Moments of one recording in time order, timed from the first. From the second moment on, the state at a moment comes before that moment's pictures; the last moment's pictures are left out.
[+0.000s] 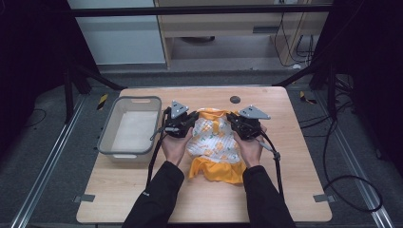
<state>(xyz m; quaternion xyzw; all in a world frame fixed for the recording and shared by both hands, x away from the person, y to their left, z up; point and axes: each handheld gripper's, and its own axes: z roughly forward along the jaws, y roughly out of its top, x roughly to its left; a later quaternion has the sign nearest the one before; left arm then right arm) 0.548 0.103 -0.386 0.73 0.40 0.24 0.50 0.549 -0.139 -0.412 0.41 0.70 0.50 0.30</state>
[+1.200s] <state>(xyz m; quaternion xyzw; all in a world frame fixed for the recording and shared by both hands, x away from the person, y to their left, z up) 0.472 0.157 -0.388 0.78 0.37 0.23 0.46 0.484 -0.202 -0.395 0.42 0.73 0.46 0.27</state>
